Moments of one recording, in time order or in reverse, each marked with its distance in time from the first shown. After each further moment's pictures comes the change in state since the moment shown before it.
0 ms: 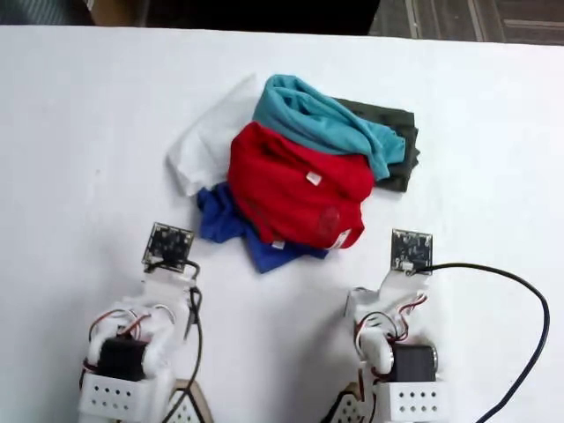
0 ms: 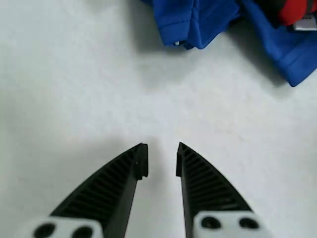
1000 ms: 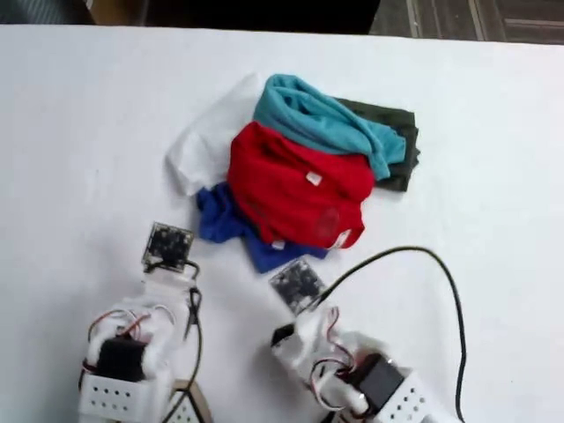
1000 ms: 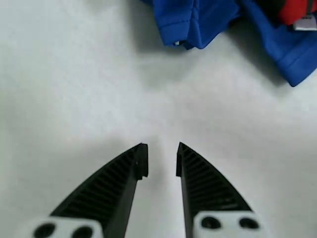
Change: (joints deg) left arm 0.0 0.0 0.0 0.0 0.0; right arm -47.6 0.0 0.0 0.1 -0.4
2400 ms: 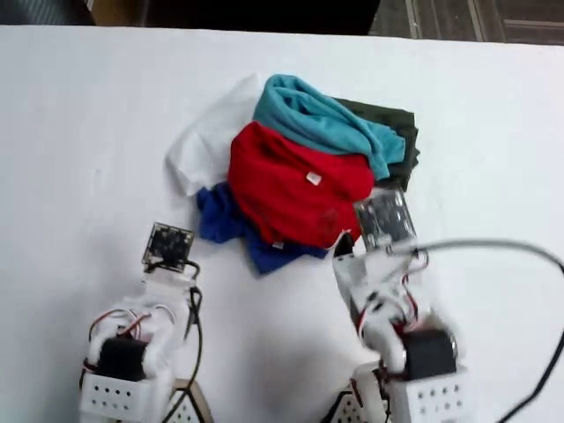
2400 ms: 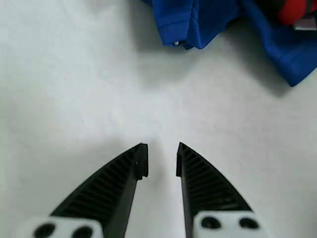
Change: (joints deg) left arm 0.4 0.0 0.0 0.0 0.0; right arm 38.5 27.5 -35.0 -7.2 20.1
